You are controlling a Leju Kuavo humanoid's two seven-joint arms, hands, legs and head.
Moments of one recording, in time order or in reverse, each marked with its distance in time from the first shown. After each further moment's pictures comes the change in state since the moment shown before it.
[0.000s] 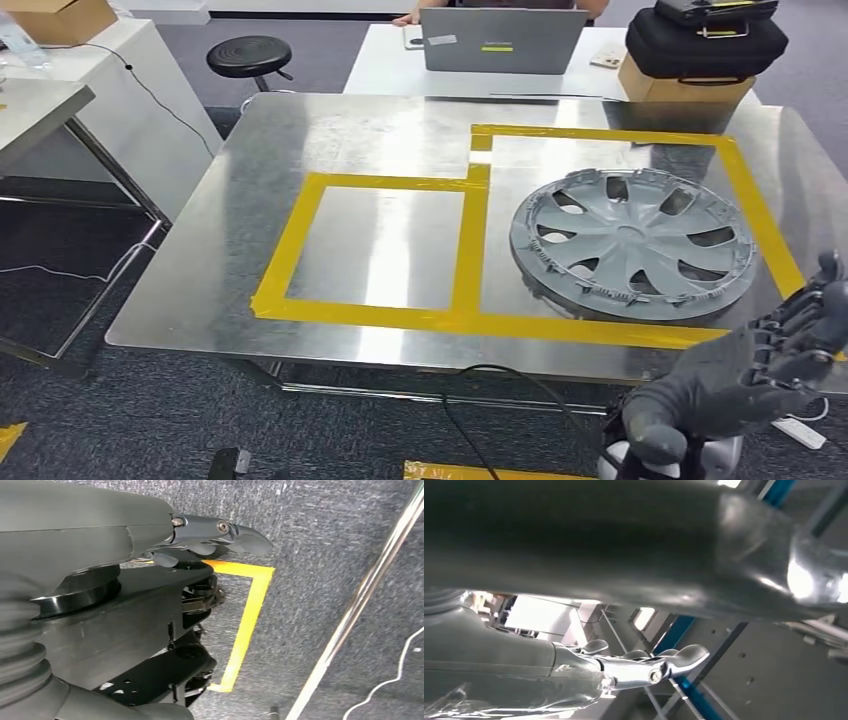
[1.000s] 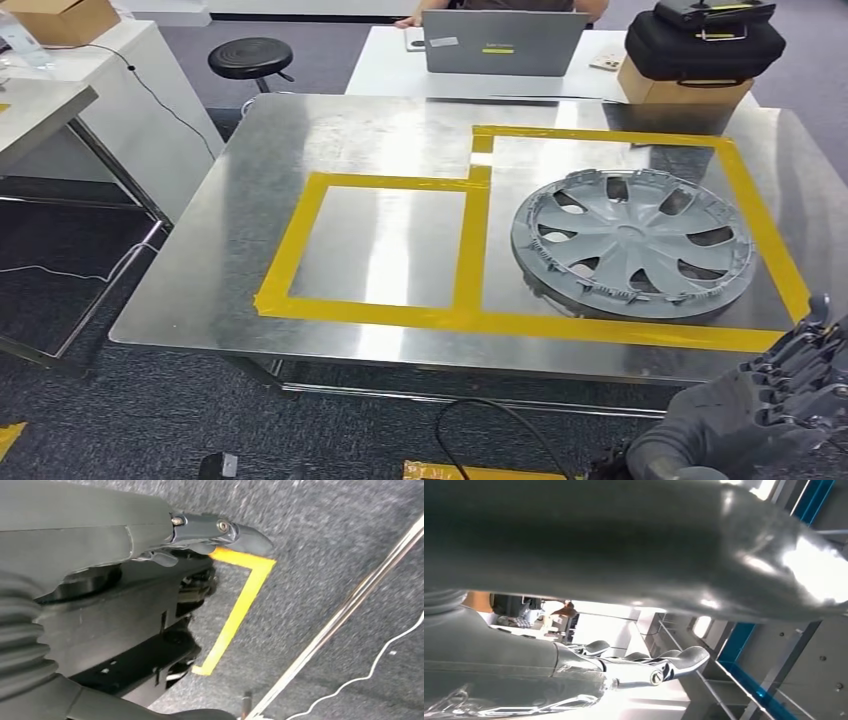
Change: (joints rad) left arm 0.004 -0.012 0.089 0.000 0.071 -0.043 0.030; right arm 0.191 0.075 0.060 -0.077 -0.037 0.000 0.026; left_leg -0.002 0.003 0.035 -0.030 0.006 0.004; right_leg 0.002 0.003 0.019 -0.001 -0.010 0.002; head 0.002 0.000
